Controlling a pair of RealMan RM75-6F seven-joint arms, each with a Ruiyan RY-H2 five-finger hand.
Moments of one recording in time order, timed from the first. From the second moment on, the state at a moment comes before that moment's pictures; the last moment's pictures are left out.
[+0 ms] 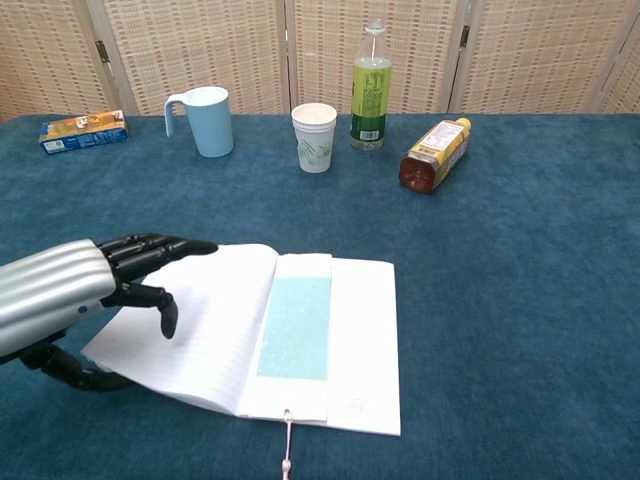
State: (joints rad) left arm -0.52 -1.68 0.17 -0.92 1.93 1.47 -0.16; right arm -0.07 -1.03 0.03 -1.71 -1.64 1.69 -0.01
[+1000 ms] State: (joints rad) left arm -0.77 -1.69 0.05 -1.21 2.01 1.39 0.08; right arm -0.10 -1.04 0.04 -1.66 -1.63 1.73 0.05
